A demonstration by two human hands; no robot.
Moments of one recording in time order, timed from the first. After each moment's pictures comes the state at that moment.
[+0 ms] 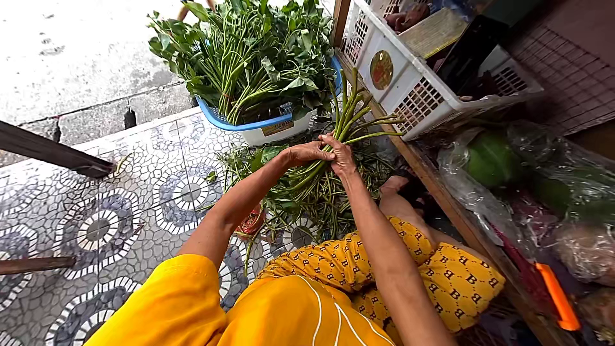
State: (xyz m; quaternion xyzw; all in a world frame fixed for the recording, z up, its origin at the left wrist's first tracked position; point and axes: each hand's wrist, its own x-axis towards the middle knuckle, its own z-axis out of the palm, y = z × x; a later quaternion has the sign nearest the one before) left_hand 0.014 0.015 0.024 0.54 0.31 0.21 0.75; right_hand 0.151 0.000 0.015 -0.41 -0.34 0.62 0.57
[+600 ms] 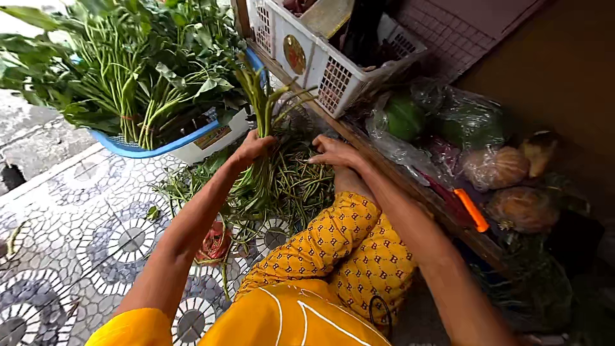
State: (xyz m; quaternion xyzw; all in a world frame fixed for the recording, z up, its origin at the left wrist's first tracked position) left_hand 0.050 0.031 0.020 0.58 0.46 0.30 0.60; right_hand 0.308 -0.039 0.080 -0.63 -0.67 0.39 0.05
